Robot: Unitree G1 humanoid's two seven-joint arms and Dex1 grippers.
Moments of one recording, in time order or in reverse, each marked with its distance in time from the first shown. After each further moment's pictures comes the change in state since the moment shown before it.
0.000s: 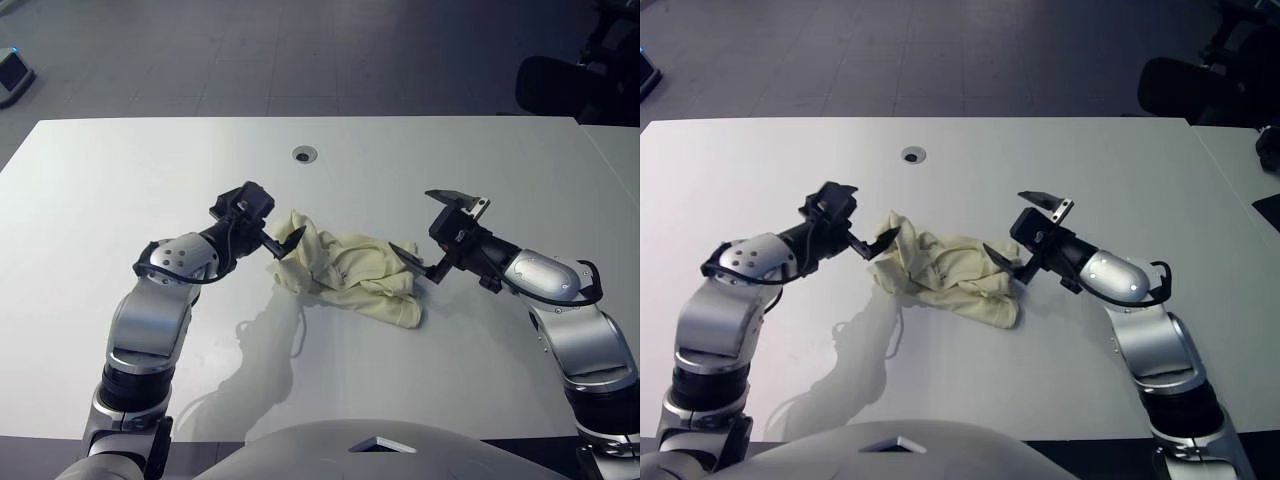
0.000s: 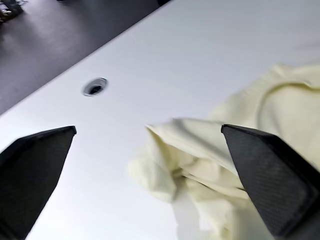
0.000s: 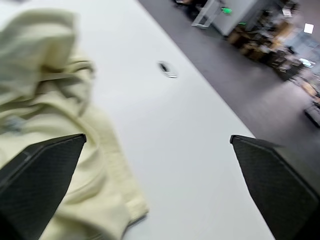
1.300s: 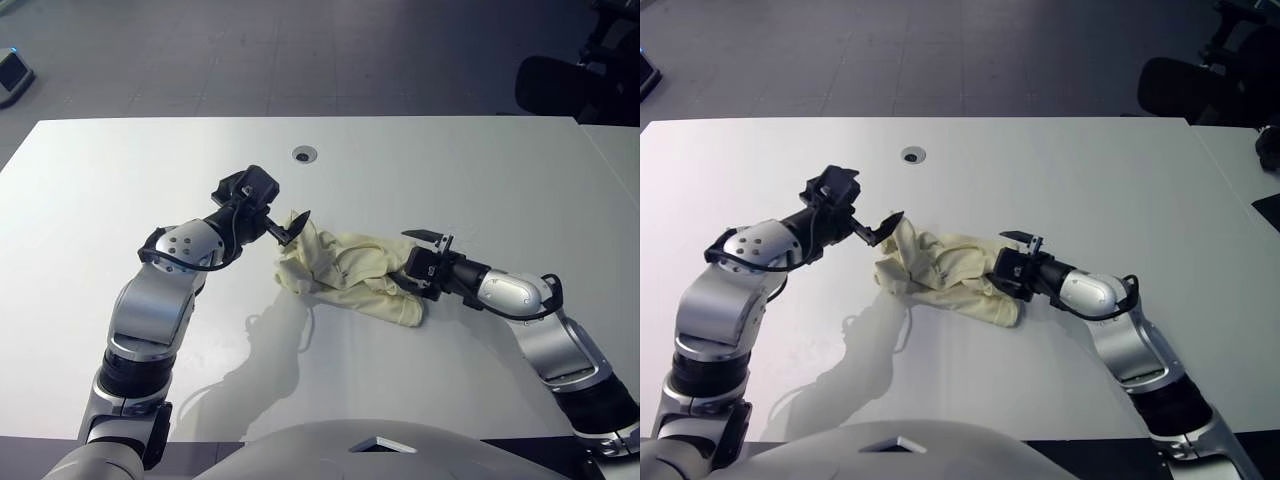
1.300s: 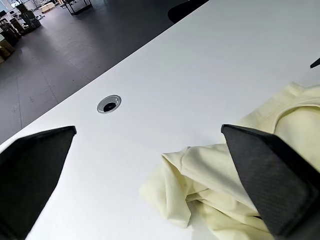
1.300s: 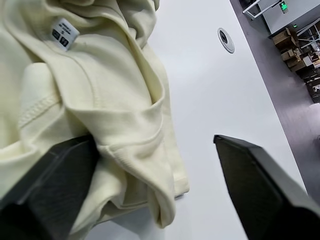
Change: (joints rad) left arm -0.058 0.021 -0.053 0.019 -0.040 -0.007 0.081; right arm 0.020 -0.026 0.164 0.172 -0.242 -0.209 0.044
